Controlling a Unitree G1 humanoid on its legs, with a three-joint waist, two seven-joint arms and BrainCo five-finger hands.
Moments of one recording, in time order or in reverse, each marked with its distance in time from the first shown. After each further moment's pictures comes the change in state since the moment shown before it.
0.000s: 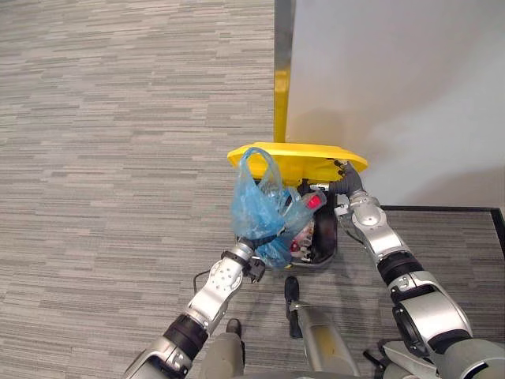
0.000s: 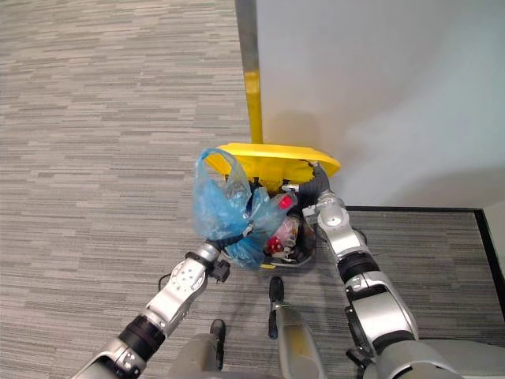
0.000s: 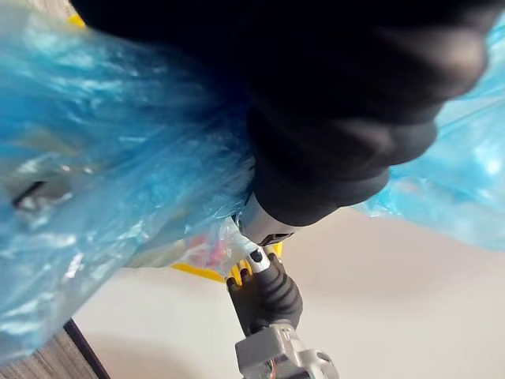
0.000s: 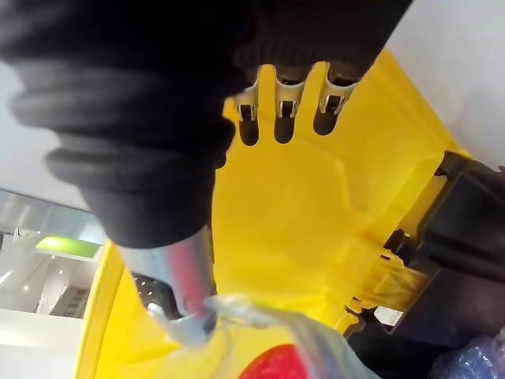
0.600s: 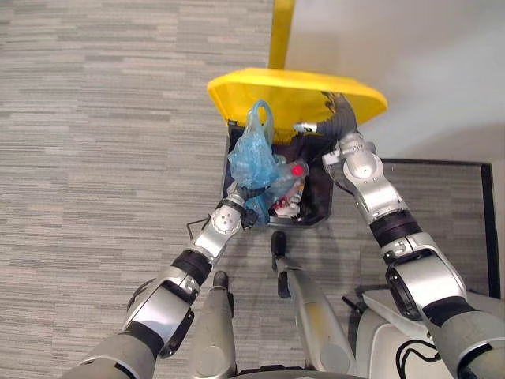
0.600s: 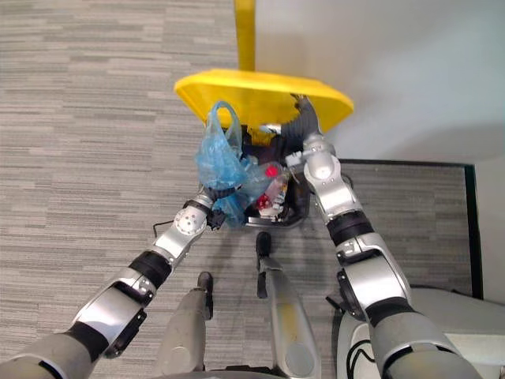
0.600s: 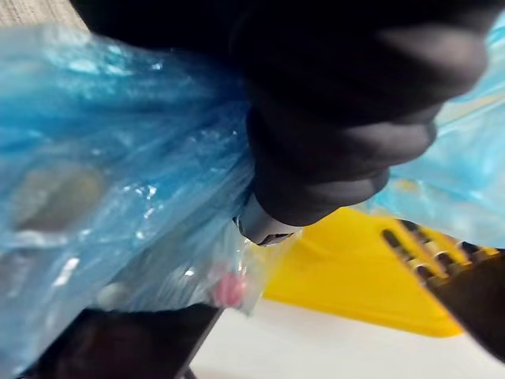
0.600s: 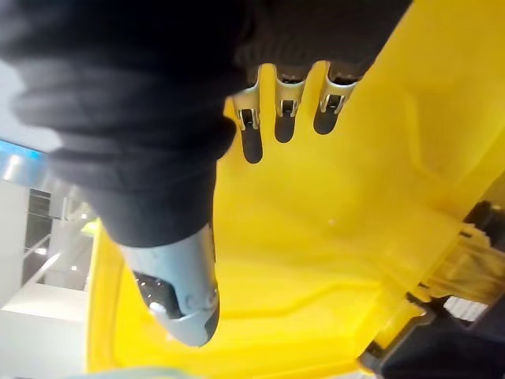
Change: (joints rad) left arm -0.455 -0.006 0.051 0.483 0.101 0.052 0.082; right arm -0.260 0.004 0.056 -0.206 0.080 0.018 -0.025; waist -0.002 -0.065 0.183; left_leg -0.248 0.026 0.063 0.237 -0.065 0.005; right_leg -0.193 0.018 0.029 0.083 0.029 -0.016
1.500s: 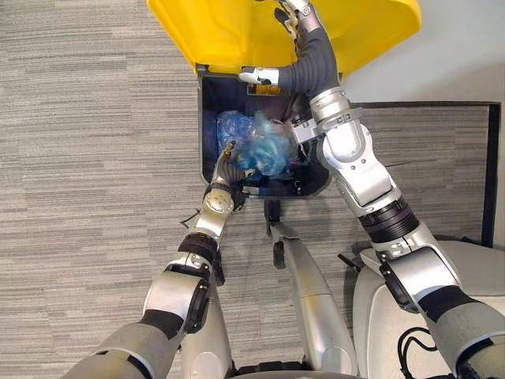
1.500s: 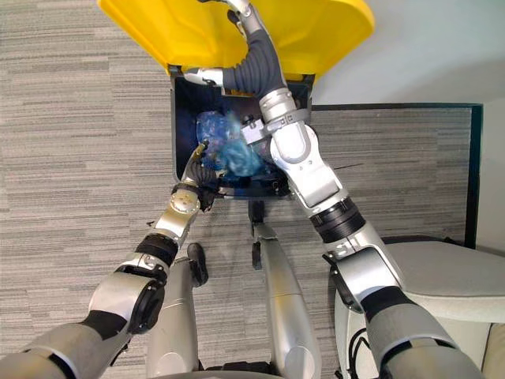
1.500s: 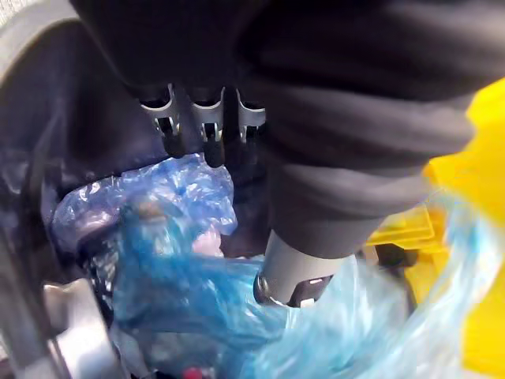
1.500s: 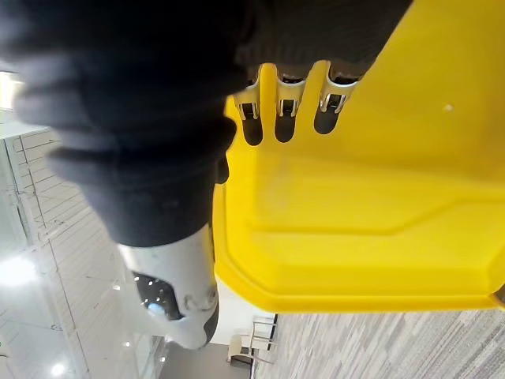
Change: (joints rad) left arm -0.081 -0.128 0.464 0.107 0.335 0.187 0.050; right arm -0.070 0.020 0.113 -0.389 0.070 -0.025 -0.037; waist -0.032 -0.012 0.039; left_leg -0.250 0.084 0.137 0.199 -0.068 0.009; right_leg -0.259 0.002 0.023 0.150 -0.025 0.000
